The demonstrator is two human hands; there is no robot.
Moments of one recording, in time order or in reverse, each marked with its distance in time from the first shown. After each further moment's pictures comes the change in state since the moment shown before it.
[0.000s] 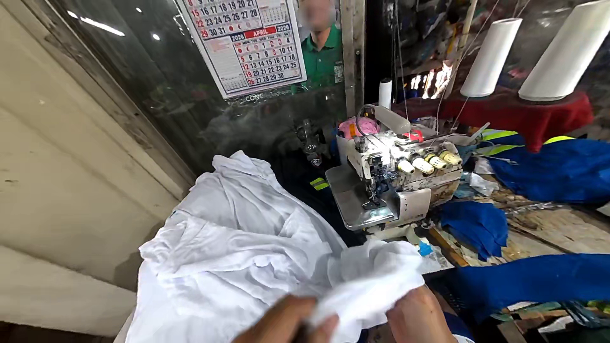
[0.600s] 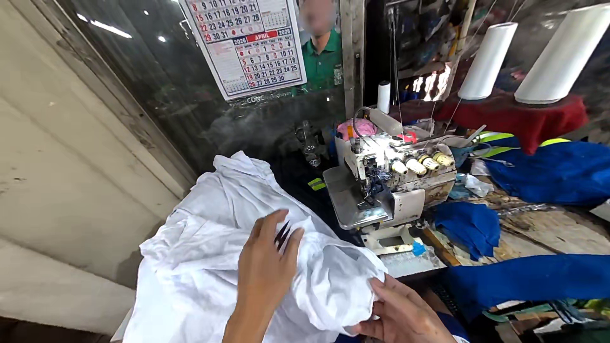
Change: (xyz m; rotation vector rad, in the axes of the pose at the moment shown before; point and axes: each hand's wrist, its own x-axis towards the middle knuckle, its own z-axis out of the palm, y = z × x) left_hand 0.078 -0.086 0.031 0.312 0.168 -0.125; right_hand 0.000 -0.017 -0.029 0.101 -0.346 0.404
